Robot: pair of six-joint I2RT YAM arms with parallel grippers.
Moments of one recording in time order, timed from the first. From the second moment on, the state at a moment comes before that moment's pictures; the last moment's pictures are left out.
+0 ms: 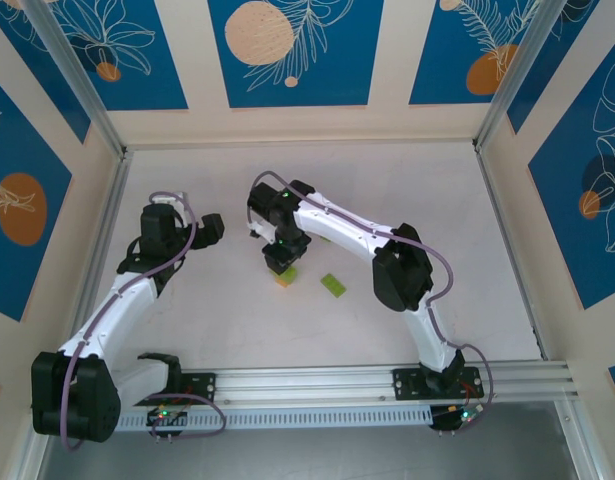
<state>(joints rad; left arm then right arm) -0.13 1.10 0.70 -0.18 0.09 -0.33 0.87 2.17 1.99 -1.32 -0.13 0.00</state>
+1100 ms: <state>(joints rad) -0.13 1.10 0.70 -0.18 0.09 -0.33 0.91 2.15 1.92 -1.26 -0.06 0.00</state>
